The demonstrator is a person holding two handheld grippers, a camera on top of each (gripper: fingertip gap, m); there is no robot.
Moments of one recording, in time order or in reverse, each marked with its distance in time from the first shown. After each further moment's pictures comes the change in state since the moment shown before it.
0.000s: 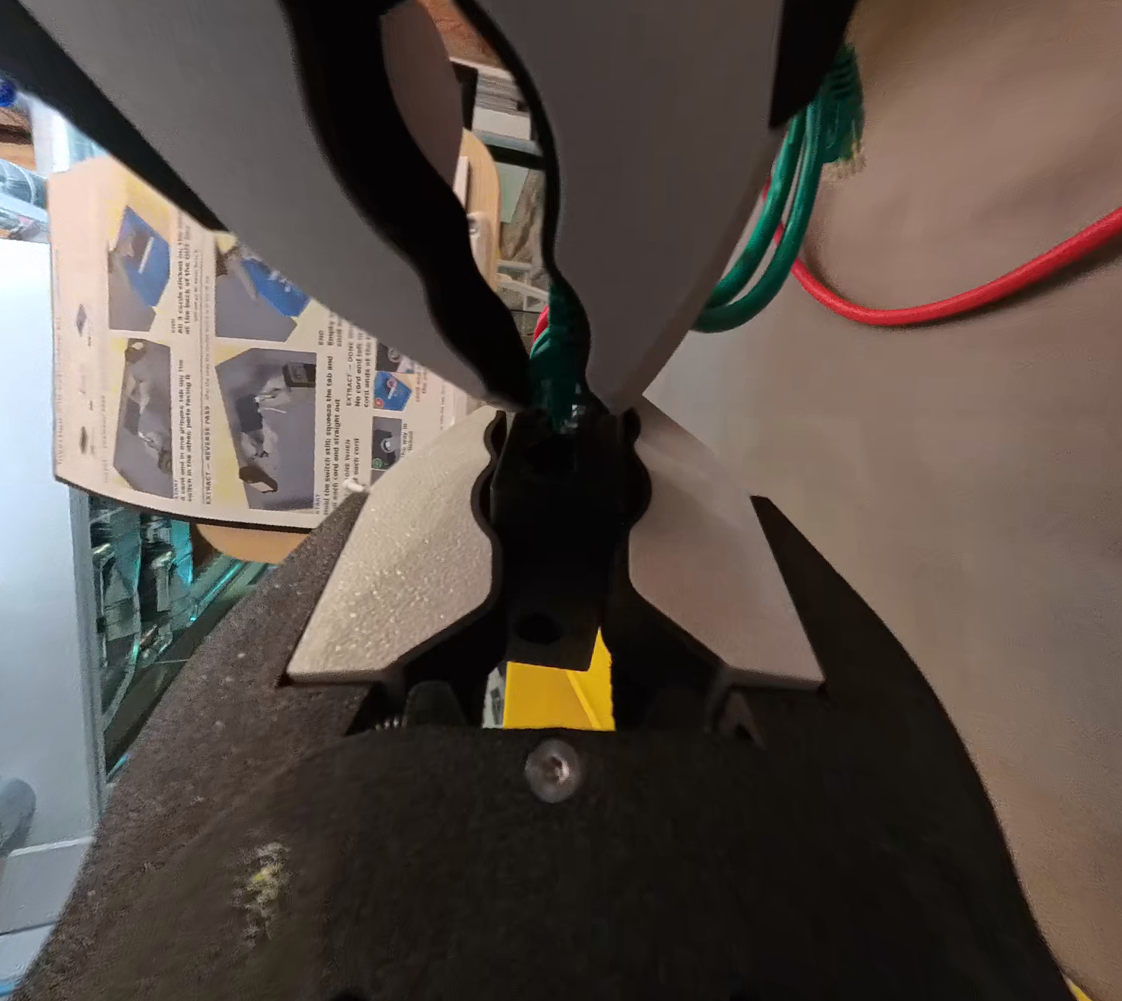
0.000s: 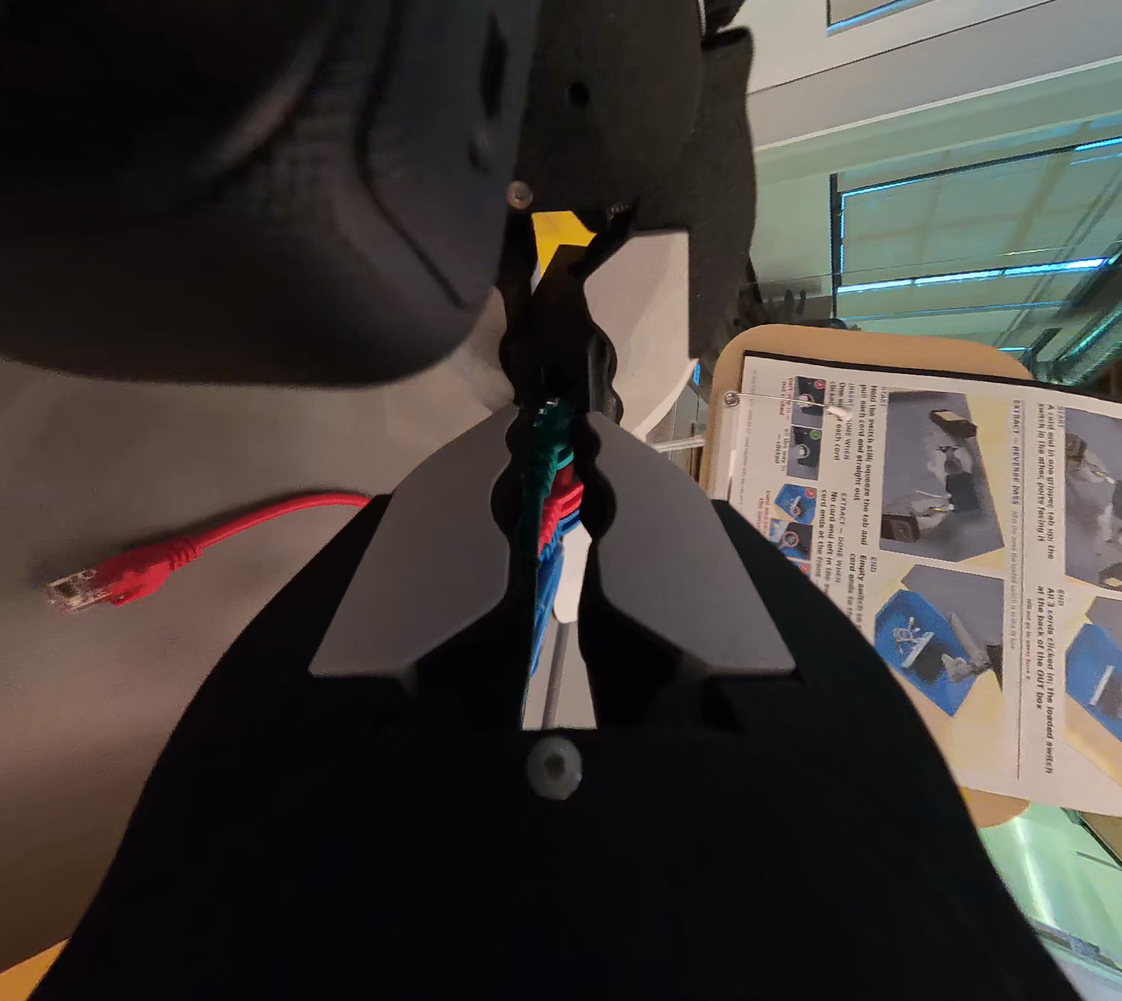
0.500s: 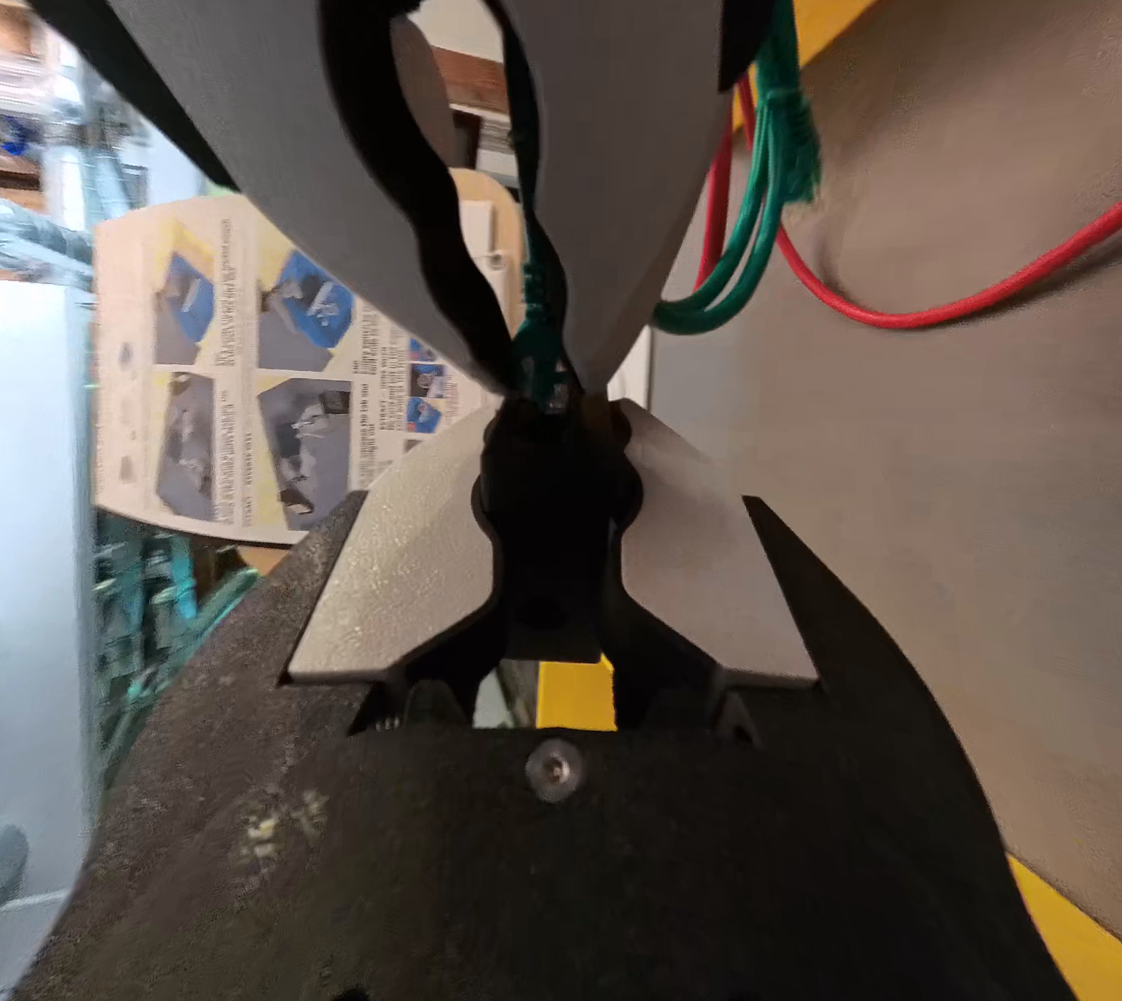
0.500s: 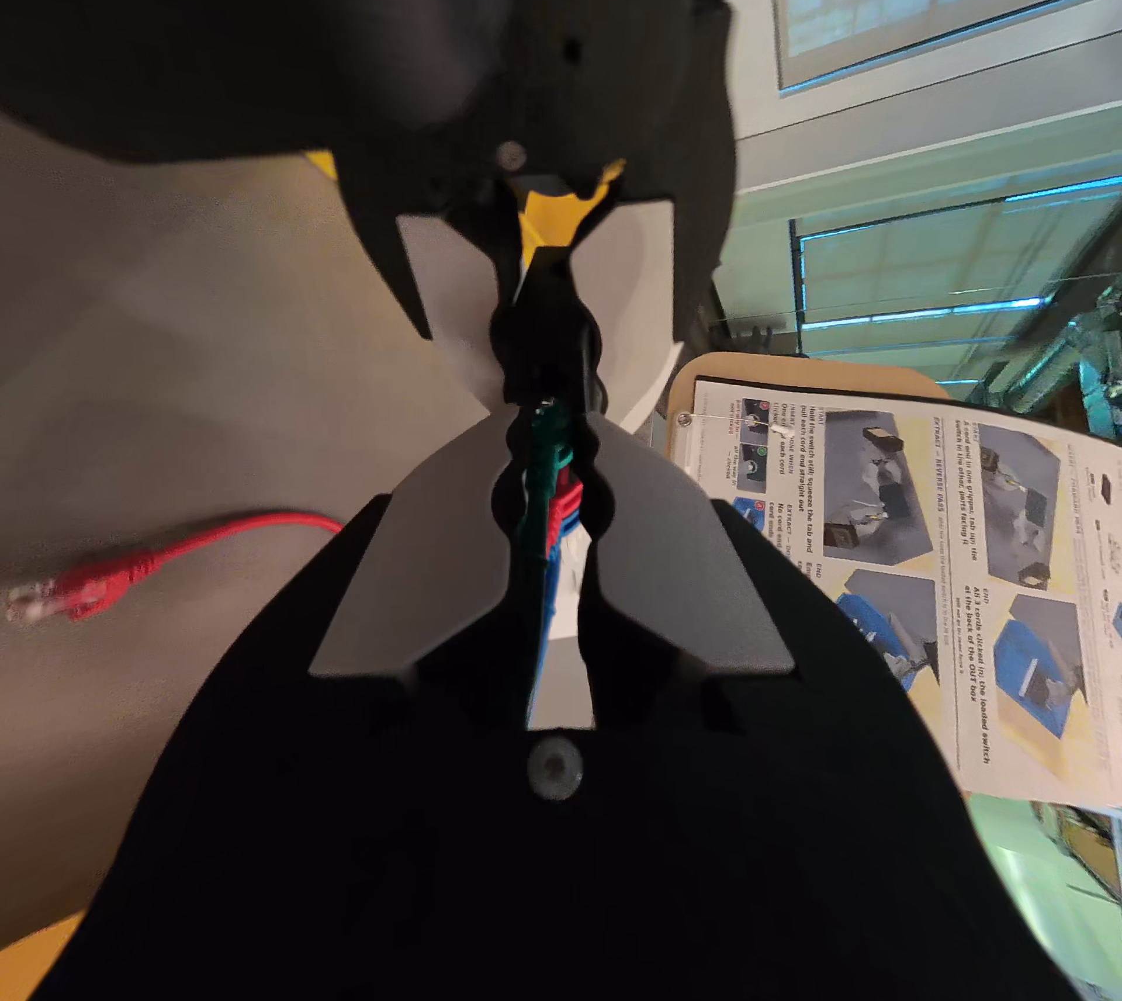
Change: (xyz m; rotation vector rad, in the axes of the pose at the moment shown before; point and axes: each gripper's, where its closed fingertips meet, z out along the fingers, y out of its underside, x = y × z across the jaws) left arm -0.019 -0.014 -0.018 0.056 0.011 0.017; right arm 0.016 -0.011 -0.020 0.066 0.033 -0.017
